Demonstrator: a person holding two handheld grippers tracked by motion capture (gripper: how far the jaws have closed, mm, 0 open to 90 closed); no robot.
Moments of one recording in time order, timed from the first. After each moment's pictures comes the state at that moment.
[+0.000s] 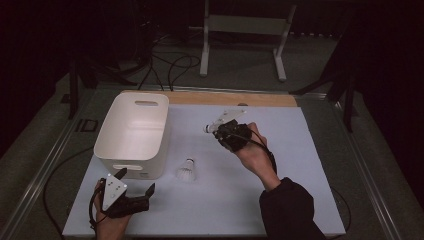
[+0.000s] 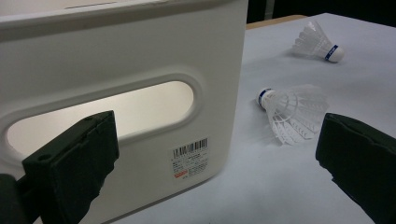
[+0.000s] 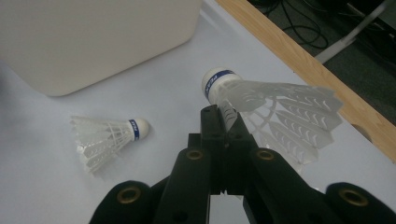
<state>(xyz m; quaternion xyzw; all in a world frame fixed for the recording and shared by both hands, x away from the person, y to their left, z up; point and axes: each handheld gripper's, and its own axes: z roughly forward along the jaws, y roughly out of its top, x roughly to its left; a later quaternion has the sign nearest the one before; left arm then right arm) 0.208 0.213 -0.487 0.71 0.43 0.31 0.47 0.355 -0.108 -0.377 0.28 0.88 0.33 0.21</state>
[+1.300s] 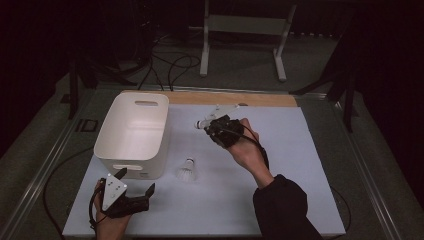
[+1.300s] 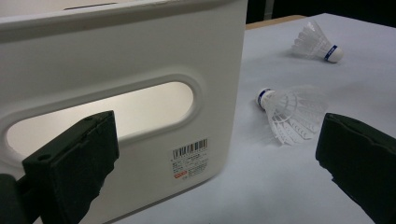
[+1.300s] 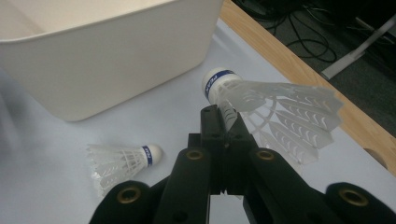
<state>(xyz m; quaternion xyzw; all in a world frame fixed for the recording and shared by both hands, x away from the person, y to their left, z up) 0.208 0.213 -0.487 0.71 0.43 0.31 0.47 0.360 -0.088 -0.367 0.27 0.87 0.36 0.20</state>
